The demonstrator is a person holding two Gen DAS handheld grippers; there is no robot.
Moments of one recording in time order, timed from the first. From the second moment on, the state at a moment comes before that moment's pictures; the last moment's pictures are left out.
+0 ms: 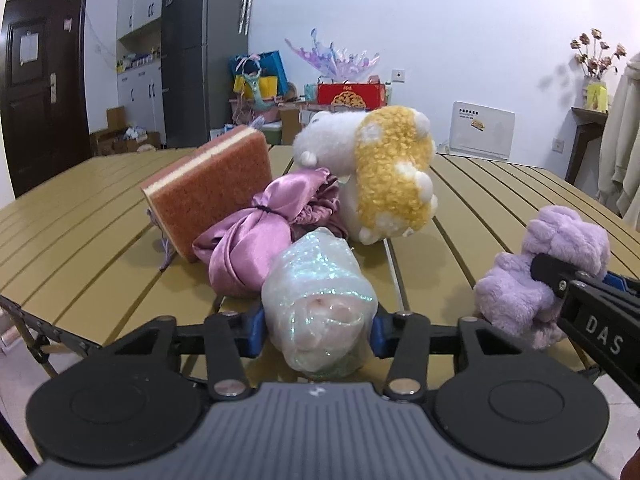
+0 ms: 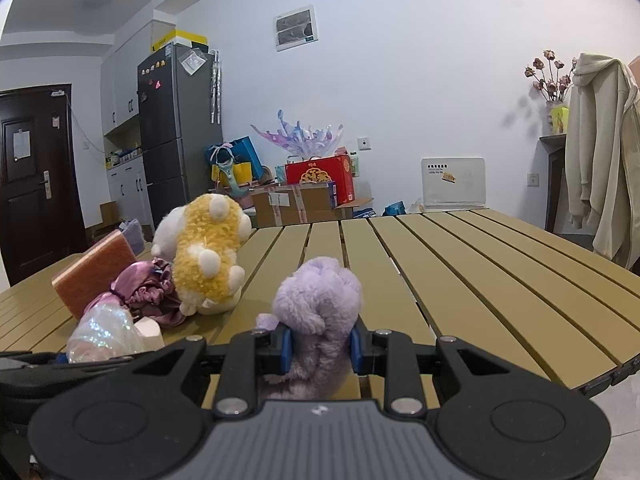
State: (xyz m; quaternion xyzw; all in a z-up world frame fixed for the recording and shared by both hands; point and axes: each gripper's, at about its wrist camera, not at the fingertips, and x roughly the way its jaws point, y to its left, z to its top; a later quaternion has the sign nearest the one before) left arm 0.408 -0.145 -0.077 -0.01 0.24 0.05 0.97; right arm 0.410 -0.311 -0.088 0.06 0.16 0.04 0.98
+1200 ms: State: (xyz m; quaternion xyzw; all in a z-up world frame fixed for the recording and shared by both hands) left arm 0.276 -0.089 -0.039 0.01 0.17 -0.02 0.99; right arm 0.283 -0.293 -0.066 0.05 0.13 0.06 0.99
